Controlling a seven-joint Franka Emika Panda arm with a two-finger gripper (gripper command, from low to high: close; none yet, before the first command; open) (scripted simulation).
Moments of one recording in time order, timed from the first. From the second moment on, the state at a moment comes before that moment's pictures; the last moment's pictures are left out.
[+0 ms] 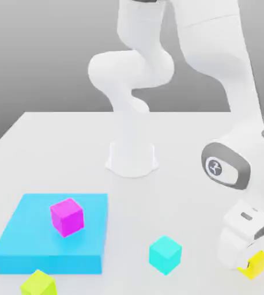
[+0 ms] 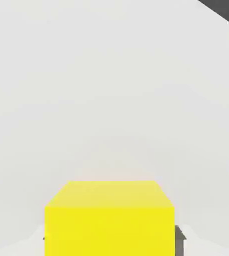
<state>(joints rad) 0.28 0.49 0.21 -2.36 -0.32 2.82 0.95</state>
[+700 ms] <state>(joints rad) -0.19 0.28 -0.04 -2.32 0.01 2.59 0.96</state>
